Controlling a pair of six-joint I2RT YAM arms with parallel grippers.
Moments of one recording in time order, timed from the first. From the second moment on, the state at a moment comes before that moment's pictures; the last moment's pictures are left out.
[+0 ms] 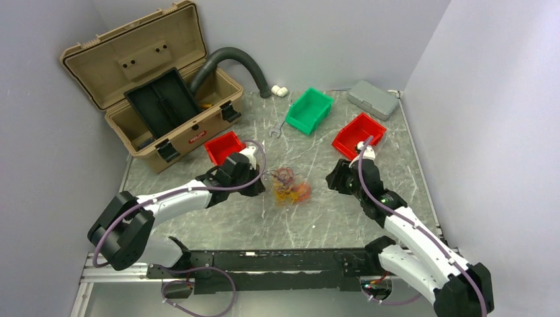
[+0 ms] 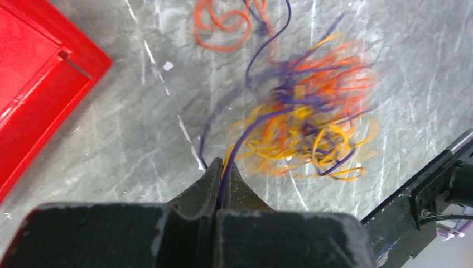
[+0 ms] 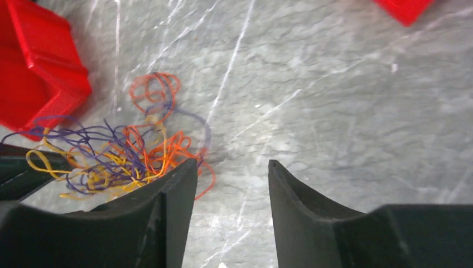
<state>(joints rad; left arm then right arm) -0.71 1.36 0.68 -0.01 0.11 -0.54 0.45 0.85 0.51 -0.25 0.10 0.57</state>
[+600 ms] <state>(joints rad) -0.70 1.27 0.69 -0.12 0.15 -0.44 0.45 1.17 0.65 -0.20 -0.26 0.35</state>
